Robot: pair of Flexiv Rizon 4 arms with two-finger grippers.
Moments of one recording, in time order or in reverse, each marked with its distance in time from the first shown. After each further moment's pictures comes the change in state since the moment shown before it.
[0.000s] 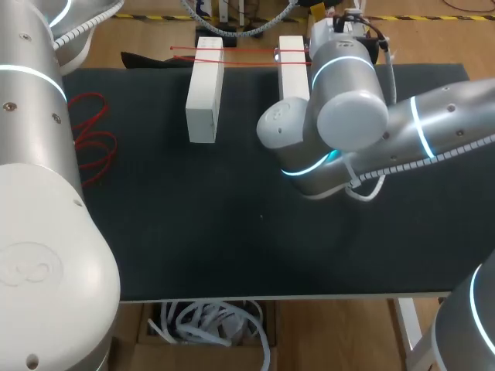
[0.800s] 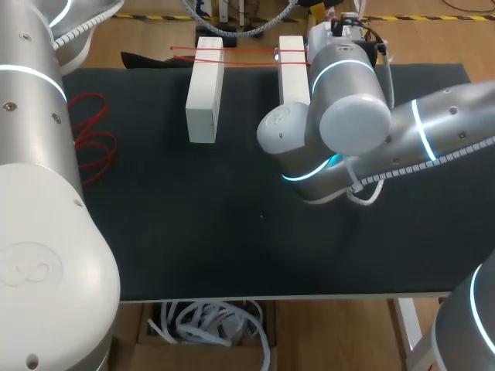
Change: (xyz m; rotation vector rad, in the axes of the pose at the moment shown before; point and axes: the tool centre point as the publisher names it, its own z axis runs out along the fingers) left arm 0.000 0.000 0.000 0.000 0.000 0.000; right arm 0.004 0.009 -0.007 -0.030 0.010 0.002
